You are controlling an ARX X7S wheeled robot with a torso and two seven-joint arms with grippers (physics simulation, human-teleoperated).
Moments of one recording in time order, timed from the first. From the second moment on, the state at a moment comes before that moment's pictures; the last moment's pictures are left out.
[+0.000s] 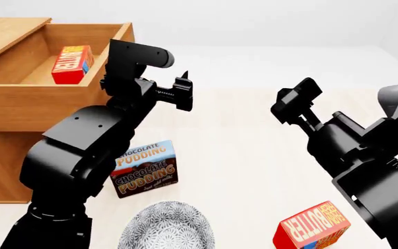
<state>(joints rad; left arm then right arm) -0.95 -0.17 0.27 0.02 -0.45 -0.87 -0.04 0.68 0.66 -0.28 -0.58 1.87 0.22 1.19</state>
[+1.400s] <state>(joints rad) -0.99 -0.29 0.21 -0.18 -0.40 -0.74 -0.07 0.70 0.65 -0.30 -0.56 1.87 0.22 1.19</state>
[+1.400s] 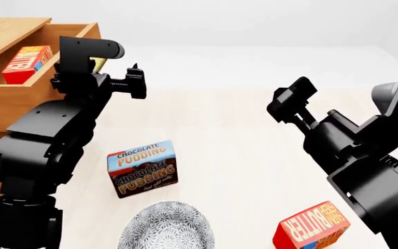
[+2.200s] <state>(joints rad) -1.10 -0.34 0.22 -0.45 -0.31 -0.62 -0.09 0.70 0.65 -0.30 -0.55 1.86 0.21 1.19</state>
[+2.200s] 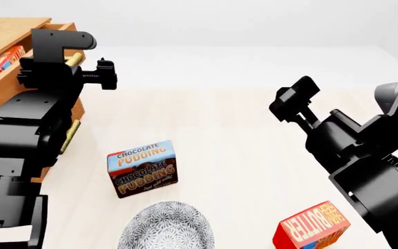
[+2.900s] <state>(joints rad) -1.13 -0.38 0.22 -0.58 -0.25 -0.56 -0.16 0.67 0.66 -0.30 -0.54 1.86 0.20 1.16</state>
